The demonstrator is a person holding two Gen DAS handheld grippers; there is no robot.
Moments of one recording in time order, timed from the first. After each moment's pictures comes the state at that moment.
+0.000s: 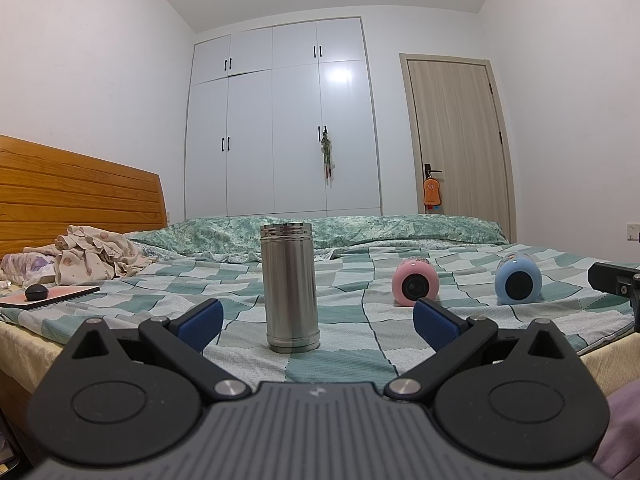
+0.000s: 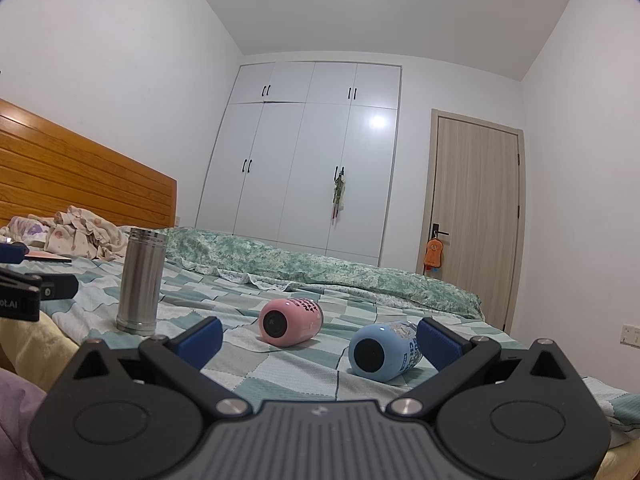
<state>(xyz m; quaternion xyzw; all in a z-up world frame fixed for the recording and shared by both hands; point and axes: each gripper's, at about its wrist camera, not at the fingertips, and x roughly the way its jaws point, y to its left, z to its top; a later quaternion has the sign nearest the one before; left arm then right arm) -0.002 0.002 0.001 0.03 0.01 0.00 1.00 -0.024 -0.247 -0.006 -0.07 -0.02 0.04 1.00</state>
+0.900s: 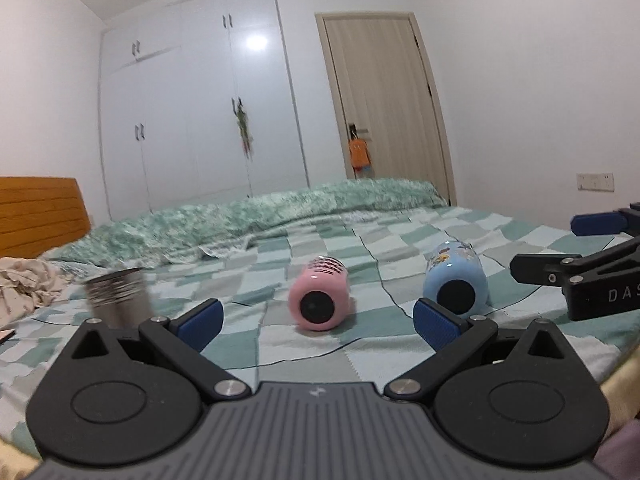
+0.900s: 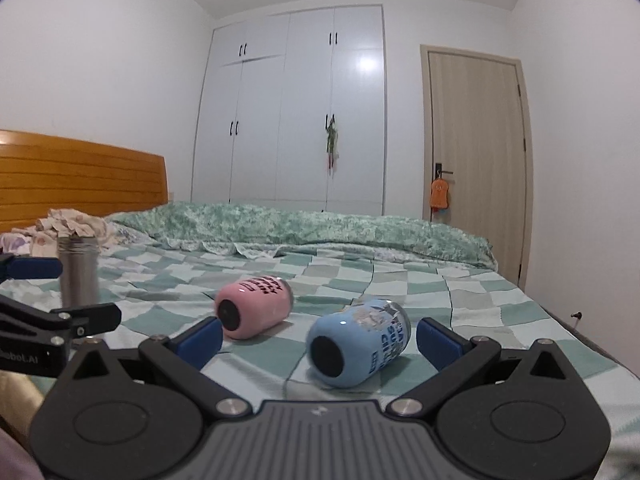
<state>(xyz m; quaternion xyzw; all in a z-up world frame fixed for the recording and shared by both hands) 0.113 -0.107 0.036 0.10 0.08 -0.10 0.99 0.104 -0.336 0.027 -0.02 0.08 0.06 0.99</state>
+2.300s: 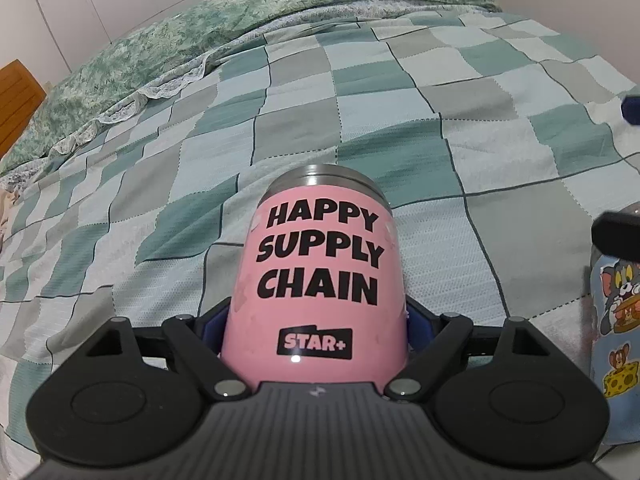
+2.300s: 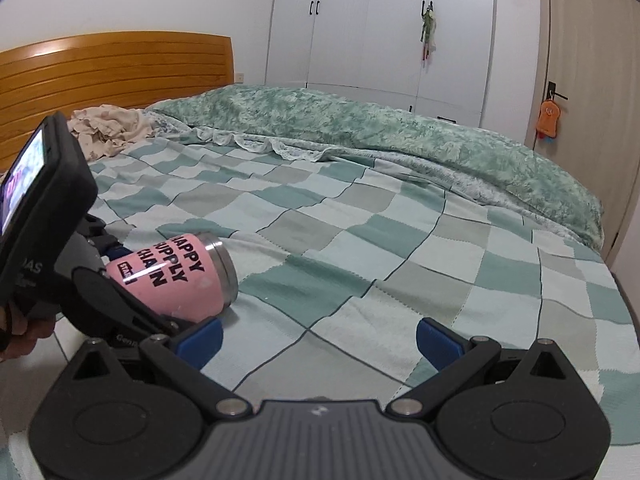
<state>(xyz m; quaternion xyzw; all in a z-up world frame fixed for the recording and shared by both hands) 0.437 -0.178 0.008 0.16 0.41 -0.05 0.89 0.397 -0.375 0.044 -0.09 0.26 0.20 0.94</state>
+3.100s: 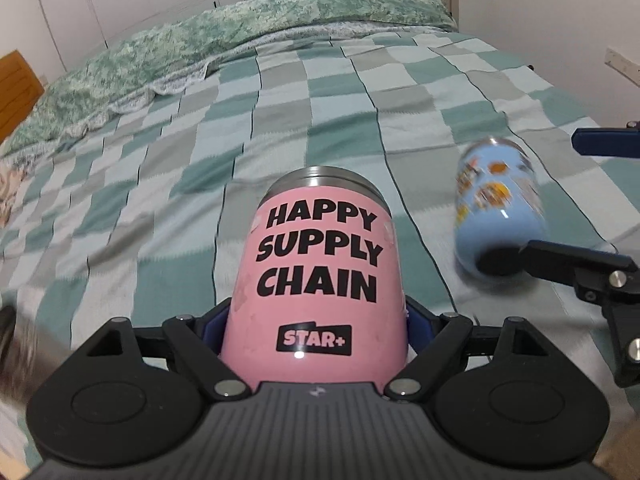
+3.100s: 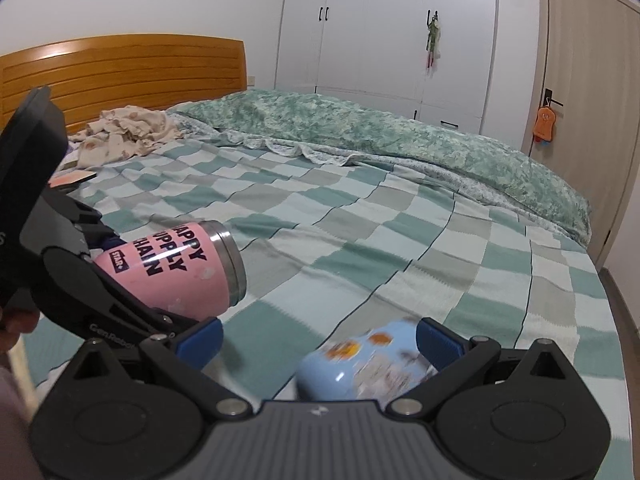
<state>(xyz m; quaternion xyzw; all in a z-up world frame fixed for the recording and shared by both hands) 0.285 -0.149 0.070 0.13 0.41 -0.09 0.90 0.249 -0.340 0.083 -0.09 0.26 0.20 0.94</state>
